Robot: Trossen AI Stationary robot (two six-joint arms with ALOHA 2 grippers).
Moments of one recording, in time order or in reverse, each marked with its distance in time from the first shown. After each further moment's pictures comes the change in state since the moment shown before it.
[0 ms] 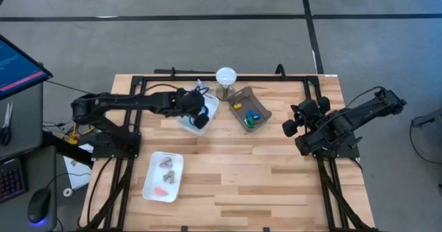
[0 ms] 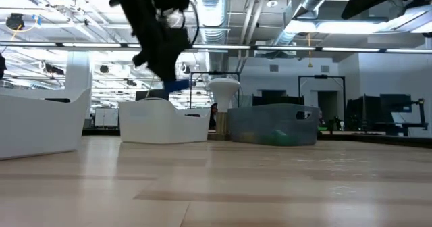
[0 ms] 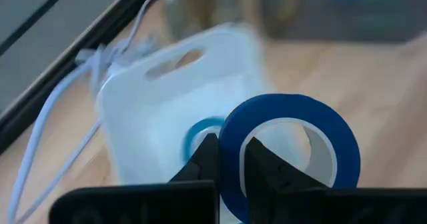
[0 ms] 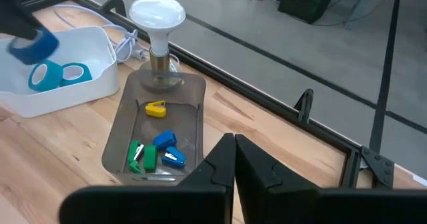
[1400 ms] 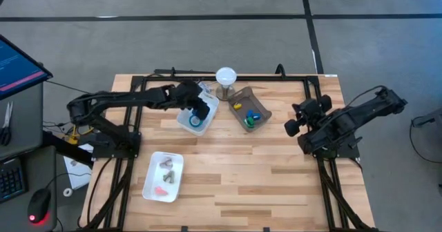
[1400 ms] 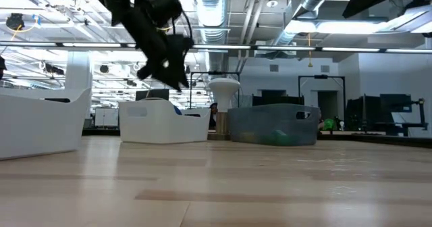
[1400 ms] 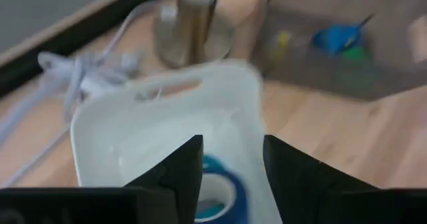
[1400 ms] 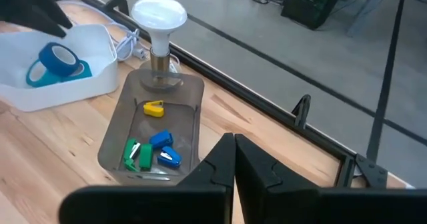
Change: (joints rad) left arm 0.162 -0.014 -0.127 0.269 0.218 -0.036; right arm 0.003 -0.022 0.000 -0.001 0.003 -0.064
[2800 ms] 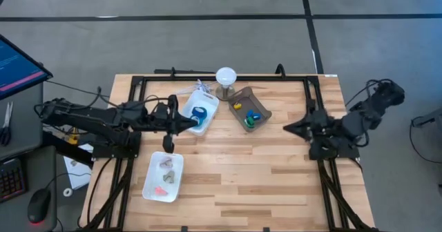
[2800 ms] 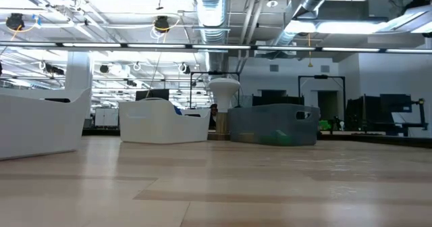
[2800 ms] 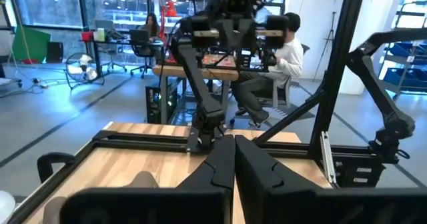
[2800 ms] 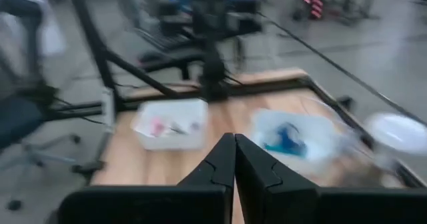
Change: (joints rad) left arm -0.511 -0.552 -0.171 0.479 -0.011 0.316; right arm 0.190 -0.299 -0.069 0.912 -0.306 -0.979
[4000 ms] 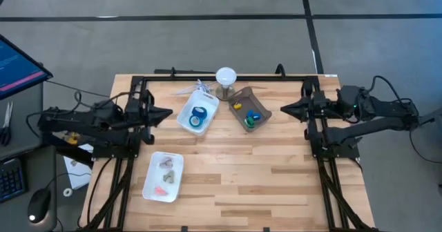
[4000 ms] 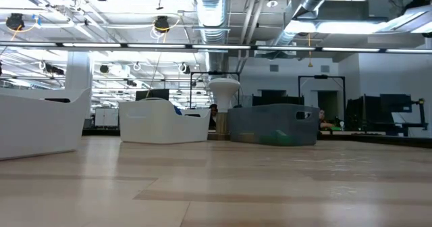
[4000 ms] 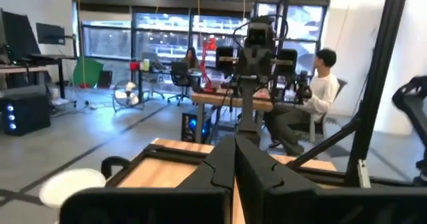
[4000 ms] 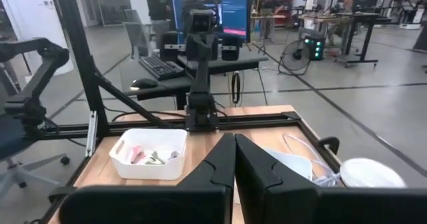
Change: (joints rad) left arm 0.019 -0.407 -0.203 -0.069 -0.136 0.023; right arm -0.572 -0.133 -0.166 0.286 -0.597 -0.280
